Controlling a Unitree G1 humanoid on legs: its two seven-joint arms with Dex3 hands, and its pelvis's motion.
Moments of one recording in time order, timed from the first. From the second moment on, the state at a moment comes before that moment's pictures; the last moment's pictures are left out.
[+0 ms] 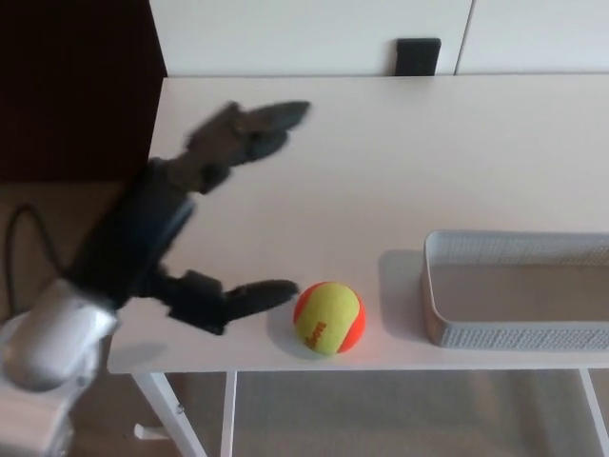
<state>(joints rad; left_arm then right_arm) -0.12 0.44 -0.18 -0.32 0.00 -0.07 -0.27 0.09 -0.40 0.06 1.04 -0.14 -0.41 0.14</state>
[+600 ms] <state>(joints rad) -0.19 0.40 -0.33 -0.17 0.25 0.01 -0.22 0.08 -0.40 0.06 1.01 -0.14 -0.38 0.14</state>
